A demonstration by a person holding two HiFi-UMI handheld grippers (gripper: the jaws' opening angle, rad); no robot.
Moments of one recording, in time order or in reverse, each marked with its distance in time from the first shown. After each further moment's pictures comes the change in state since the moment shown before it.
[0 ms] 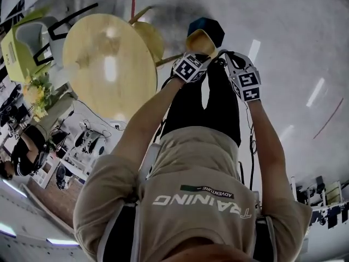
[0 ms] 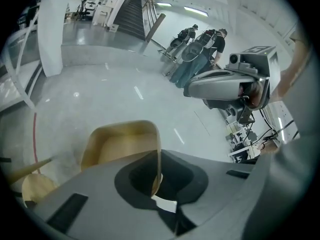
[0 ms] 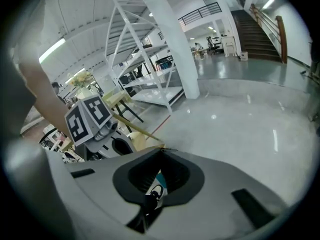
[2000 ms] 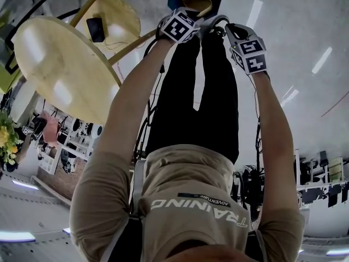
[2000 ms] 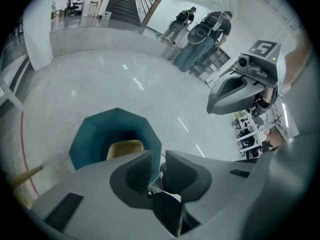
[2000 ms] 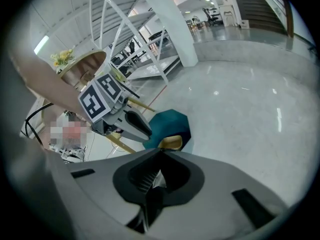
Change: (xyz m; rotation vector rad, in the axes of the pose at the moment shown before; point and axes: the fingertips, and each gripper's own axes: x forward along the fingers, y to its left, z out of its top) left arm 0.170 0.122 -0.064 0.072 0.114 0.026; right arm 0.132 -0.069 -0.174 0.082 0.247 0.058
